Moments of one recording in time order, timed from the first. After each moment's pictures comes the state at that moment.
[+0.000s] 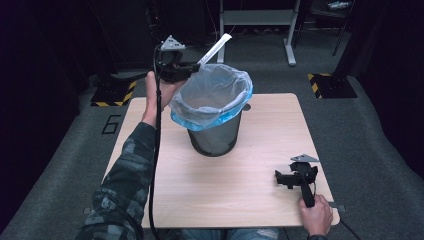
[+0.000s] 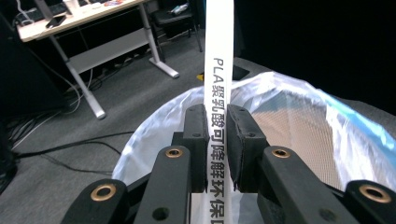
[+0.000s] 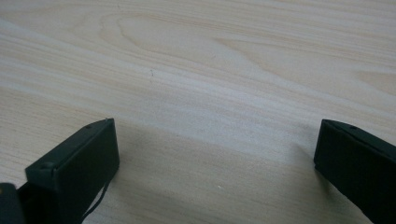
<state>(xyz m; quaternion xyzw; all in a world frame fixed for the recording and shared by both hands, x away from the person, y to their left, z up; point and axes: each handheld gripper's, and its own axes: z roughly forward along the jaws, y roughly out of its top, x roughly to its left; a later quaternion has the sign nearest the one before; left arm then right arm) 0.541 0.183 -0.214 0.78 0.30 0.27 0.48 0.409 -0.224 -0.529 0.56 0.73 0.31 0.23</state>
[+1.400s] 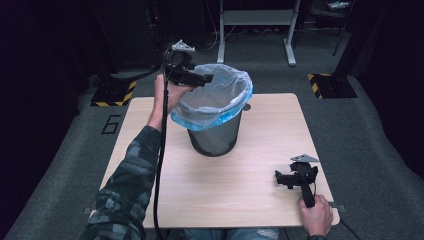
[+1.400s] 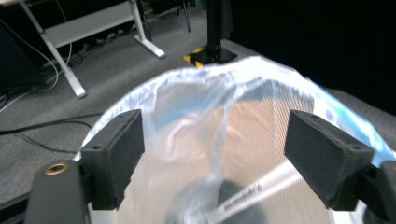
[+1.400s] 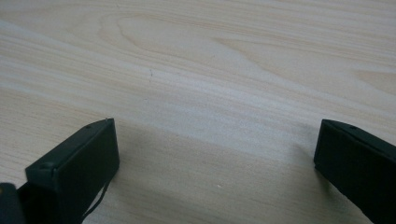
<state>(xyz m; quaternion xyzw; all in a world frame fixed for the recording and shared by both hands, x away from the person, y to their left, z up) 0.543 0.170 -0.227 0.80 0.33 0.21 0.45 0.409 -0.224 -0.529 0.56 0.73 0.31 0.23</state>
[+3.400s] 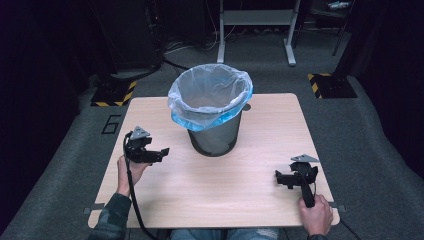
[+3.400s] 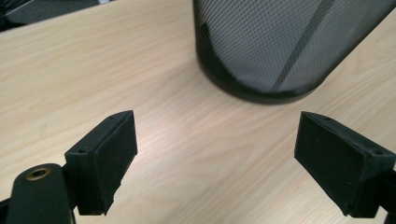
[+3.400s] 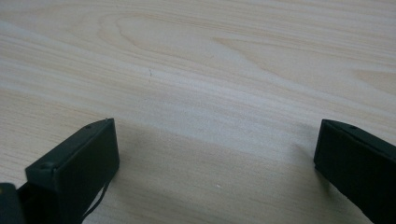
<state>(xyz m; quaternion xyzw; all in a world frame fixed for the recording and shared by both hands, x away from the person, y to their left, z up) 0.440 0.307 -0.436 0.78 0.44 0.20 0.39 0.409 -0.224 -0.529 0.56 0.73 0.31 0.23</state>
